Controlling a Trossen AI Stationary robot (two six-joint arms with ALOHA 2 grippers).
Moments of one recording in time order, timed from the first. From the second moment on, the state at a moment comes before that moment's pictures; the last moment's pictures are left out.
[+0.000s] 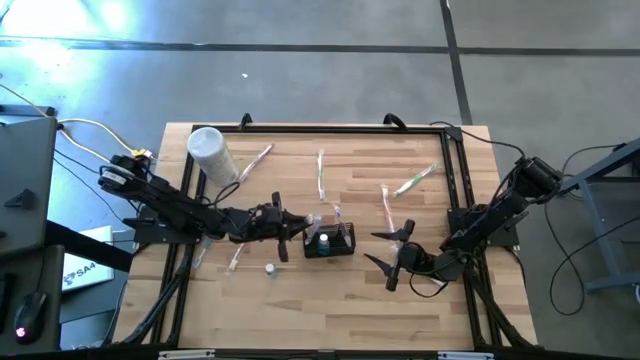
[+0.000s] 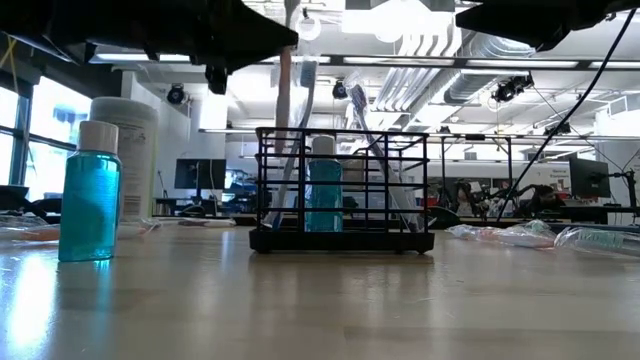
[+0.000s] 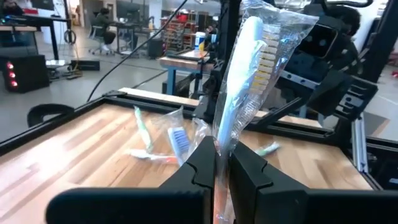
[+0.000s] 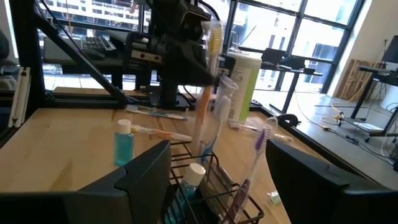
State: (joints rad) left arm -0.31 1.44 0.53 0.98 -0.50 -0.14; right arm 0.74 1.44 0.50 0.90 1.07 -0.07
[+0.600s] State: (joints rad) left arm -0.31 1.45 0.36 1.21 -0.50 -0.19; right arm 0.74 1.44 0.50 0.91 1.07 -0.05
